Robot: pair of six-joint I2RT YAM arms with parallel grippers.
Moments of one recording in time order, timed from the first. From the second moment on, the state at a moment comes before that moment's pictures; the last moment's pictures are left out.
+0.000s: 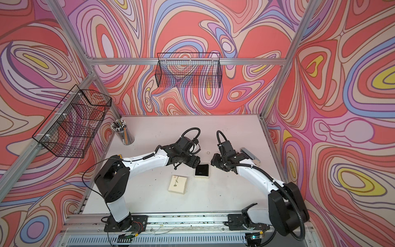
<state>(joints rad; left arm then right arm) -0.79 1.84 1.28 -0.42 0.07 -0.22 0.40 1.28 0.77 -0.52 -0.11 0.74</state>
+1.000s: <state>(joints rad) -0.83 2.04 1.45 -0.45 0.06 0.00 0.40 1.16 0.69 -0.54 -0.12 0.75</state>
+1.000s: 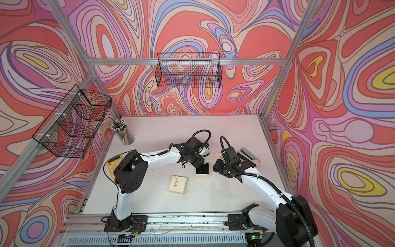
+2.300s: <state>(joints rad) -0.85 2.08 1.50 -0.56 -0.12 -0.19 0.40 1.17 0.70 -0.55 -0.13 0.75</state>
